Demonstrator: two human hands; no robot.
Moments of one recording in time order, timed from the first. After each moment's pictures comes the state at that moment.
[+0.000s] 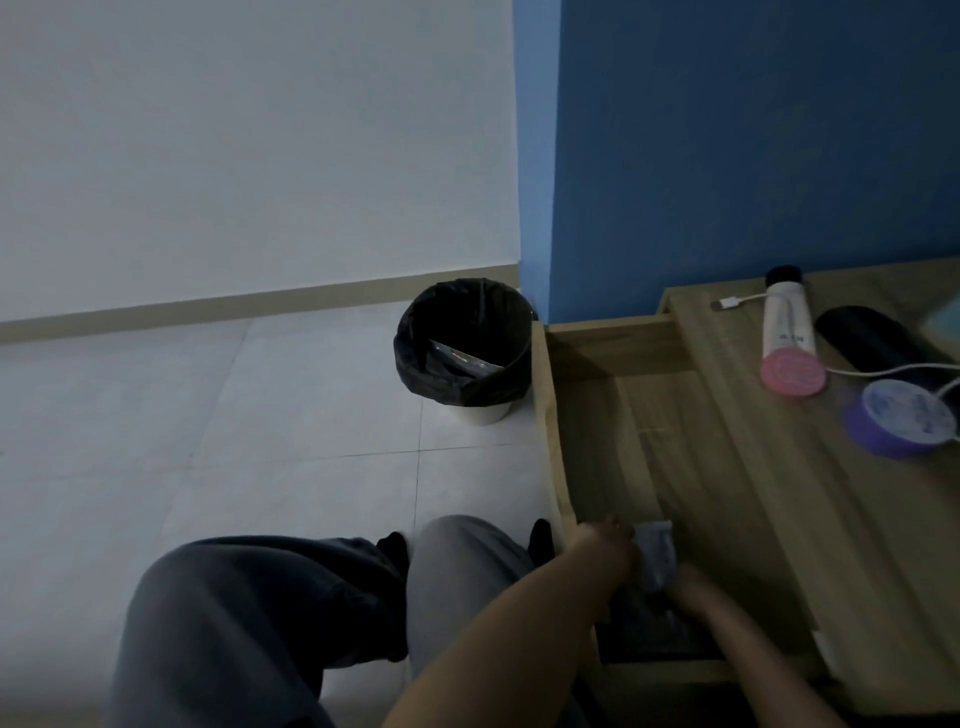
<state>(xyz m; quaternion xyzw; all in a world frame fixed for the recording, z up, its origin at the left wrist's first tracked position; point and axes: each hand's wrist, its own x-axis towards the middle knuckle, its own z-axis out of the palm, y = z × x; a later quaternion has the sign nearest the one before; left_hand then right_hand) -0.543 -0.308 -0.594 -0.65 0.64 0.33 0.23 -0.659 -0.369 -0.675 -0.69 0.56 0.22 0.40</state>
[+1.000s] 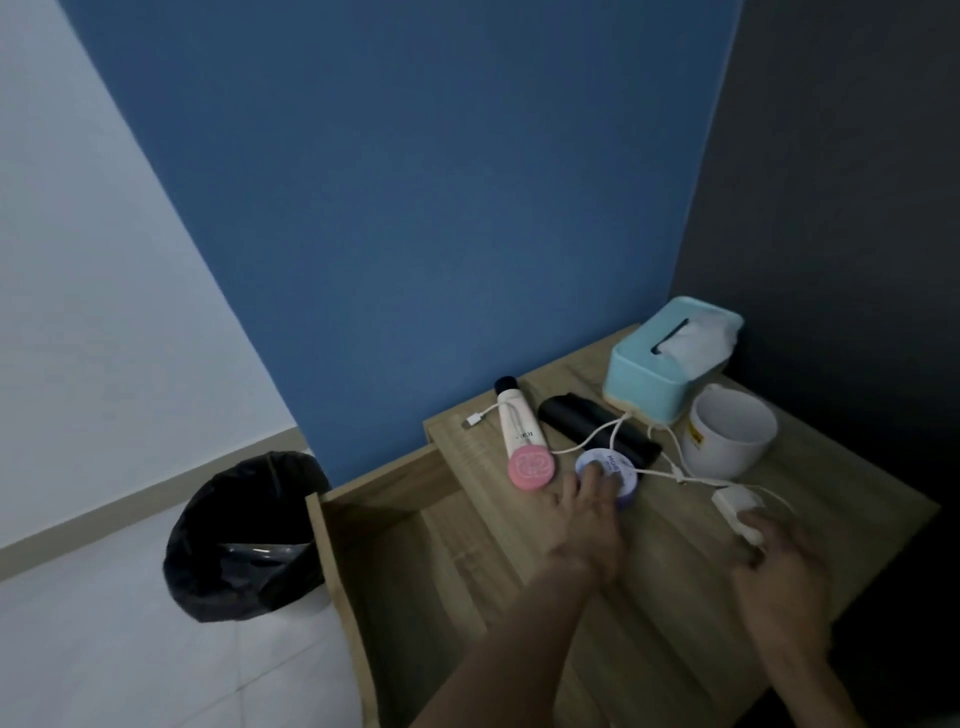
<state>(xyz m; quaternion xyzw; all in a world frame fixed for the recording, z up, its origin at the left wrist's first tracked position) -0.654 -0.478 -0.511 -0.68 0.70 0.19 -0.12 -0.820 -0.471 -0.521 -0.59 0.74 -0.31 0.13</state>
